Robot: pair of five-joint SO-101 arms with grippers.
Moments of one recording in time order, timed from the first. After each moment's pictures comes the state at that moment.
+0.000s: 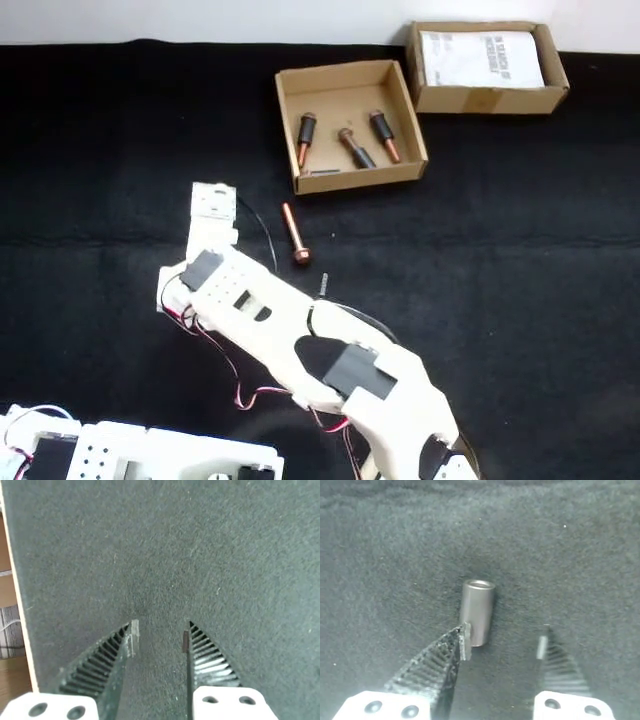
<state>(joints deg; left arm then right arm) -88.7 -91.3 94.9 54.9 -5.4 -62.1 25.8 -4.8 54.5 -55.4</state>
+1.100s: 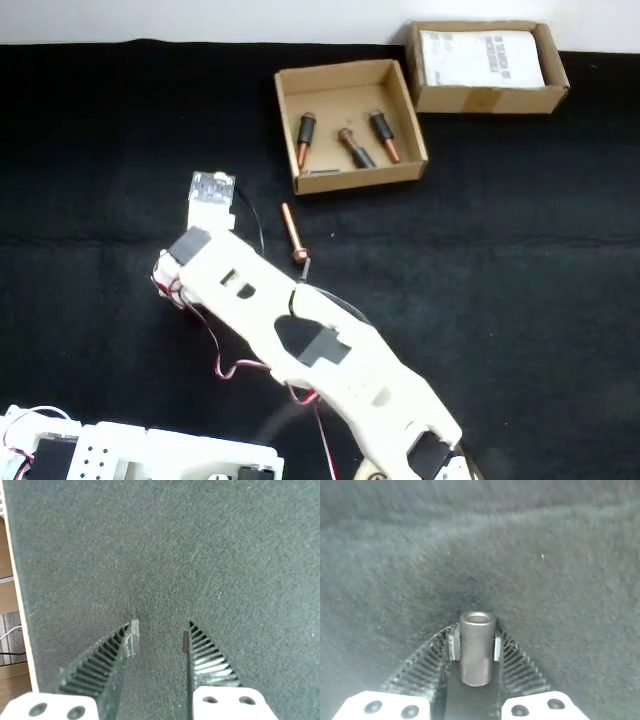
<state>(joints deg) -88.7 -91.3 95.8 53.6 -5.8 -58.7 43.8 -31.3 69.2 -55.2</state>
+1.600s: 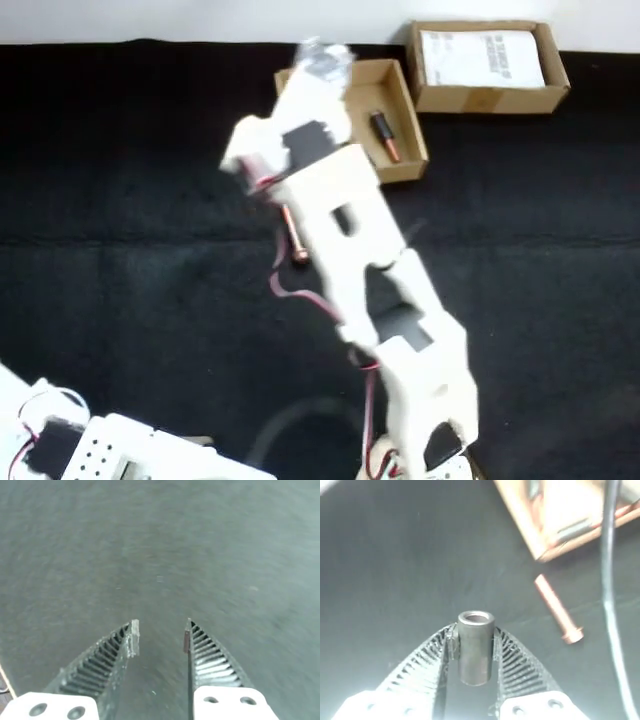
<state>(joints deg) -74.9 -91.3 89.5 64.1 -12.6 -36.5 24.1 -51.8 89.5 -50.5</state>
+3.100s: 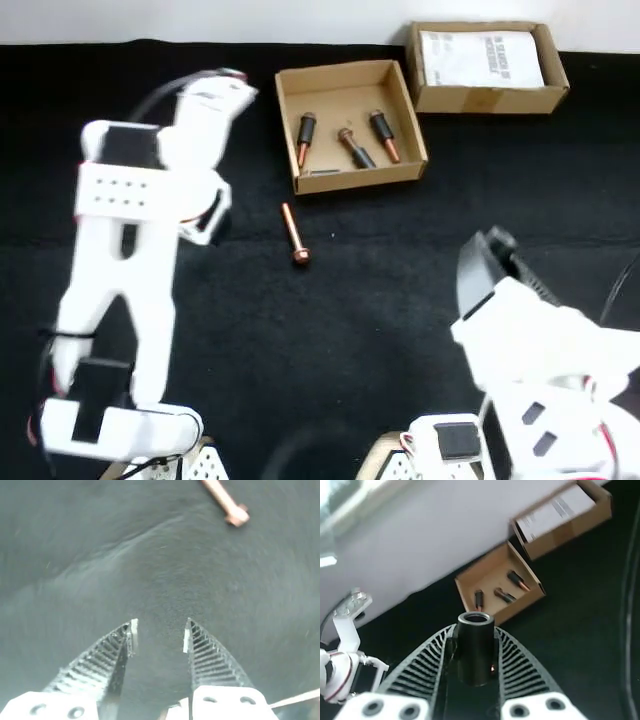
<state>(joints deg) 1.5 -4.2 -7.8 100.5 -19.7 -10.5 -62.4 -4.4 97.8 -31.7</state>
